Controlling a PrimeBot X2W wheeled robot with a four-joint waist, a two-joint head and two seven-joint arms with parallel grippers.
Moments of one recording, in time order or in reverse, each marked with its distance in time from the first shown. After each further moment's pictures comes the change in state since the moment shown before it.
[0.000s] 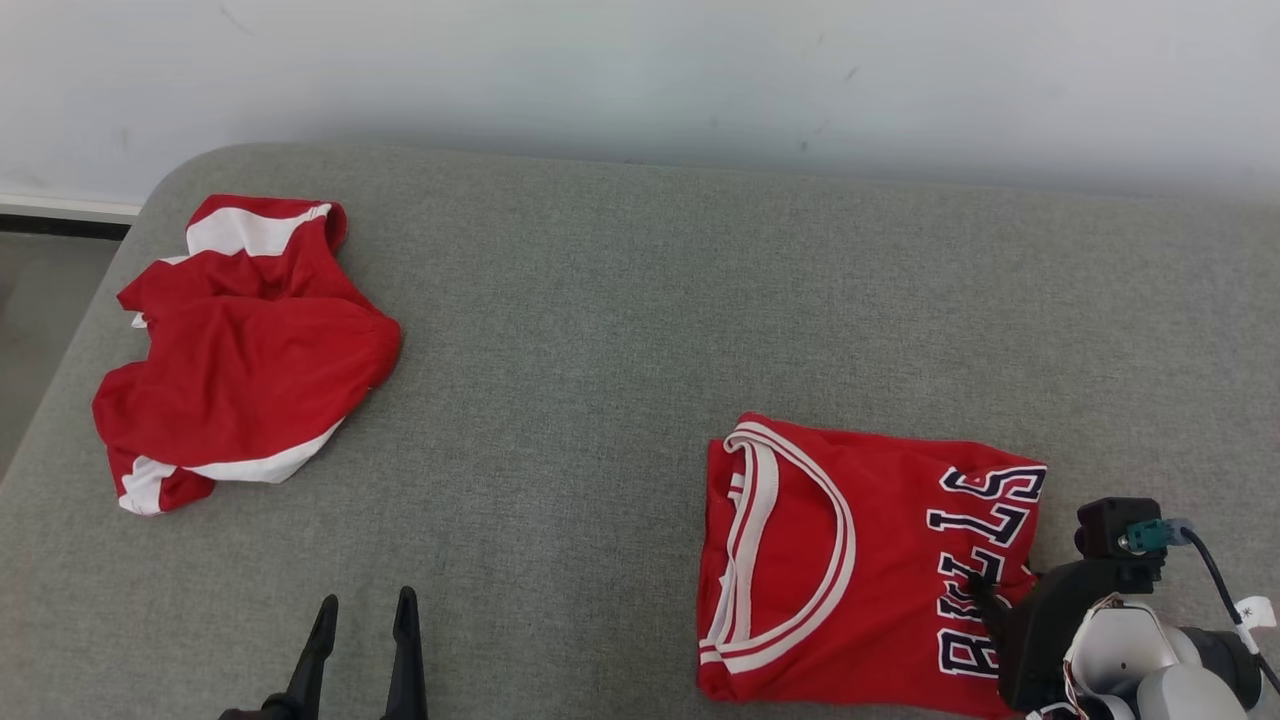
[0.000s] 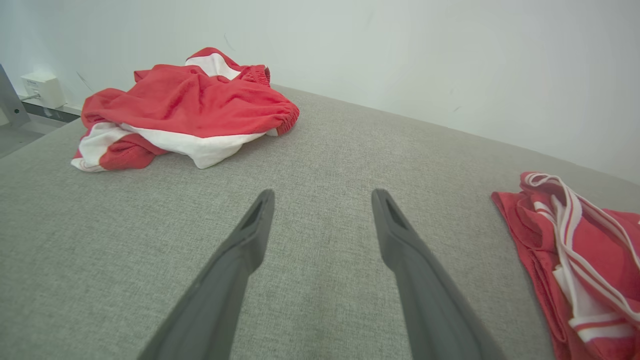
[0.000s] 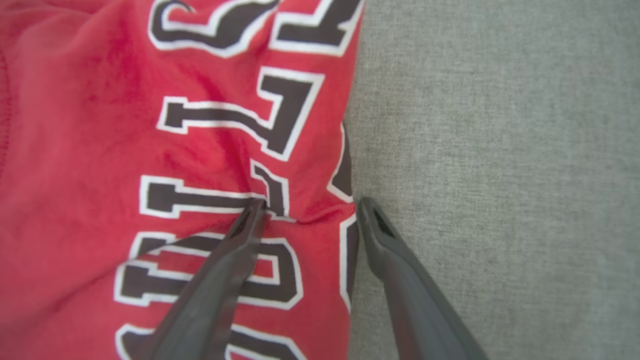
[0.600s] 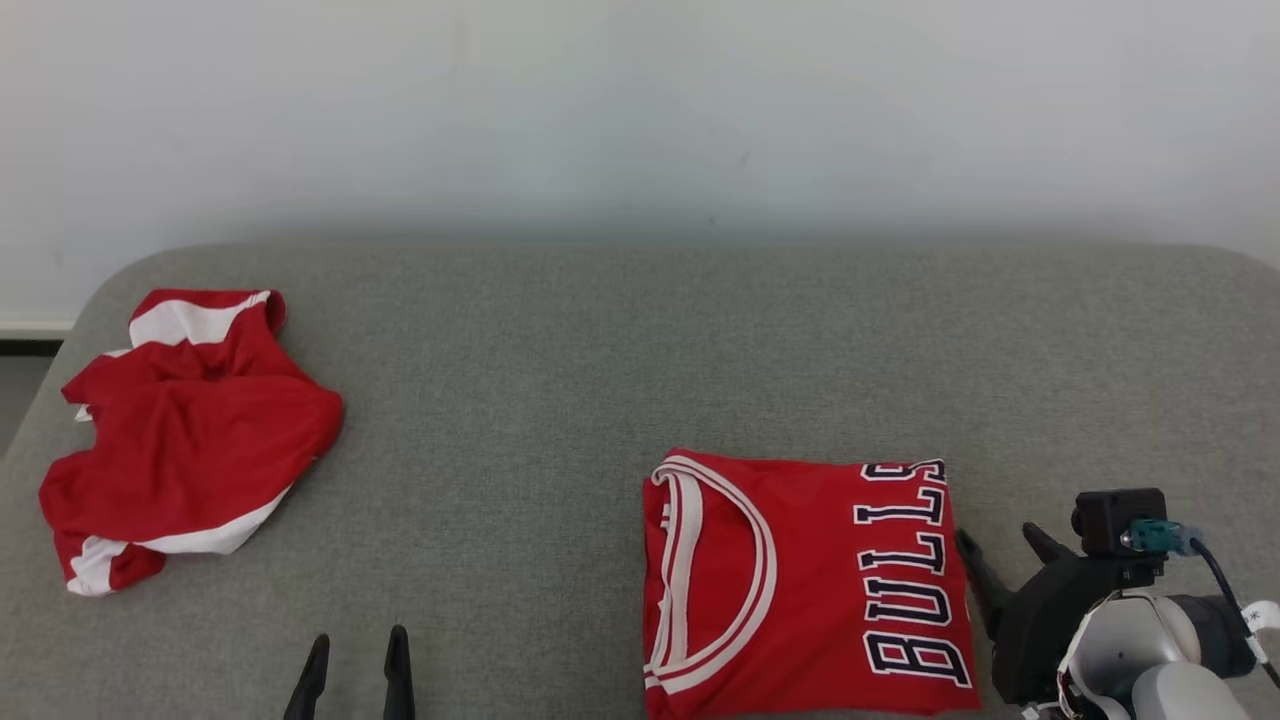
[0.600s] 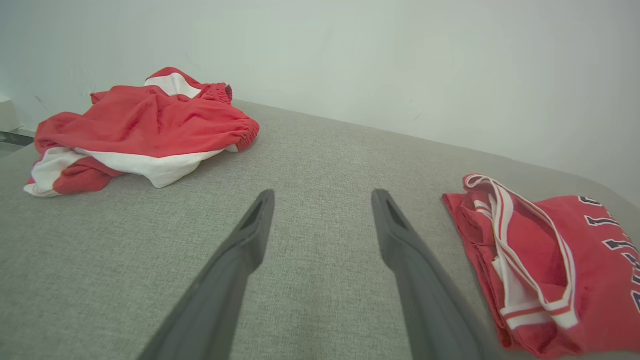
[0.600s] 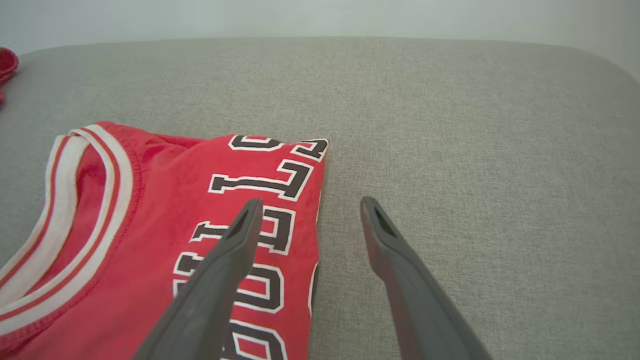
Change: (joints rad) left arm 0.070 0.000 0.017 -0.002 0.011 -0.001 0.000; right arm 0.024 -0.063 0.109 -0.104 0.041 0.000 -0.207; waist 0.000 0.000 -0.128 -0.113
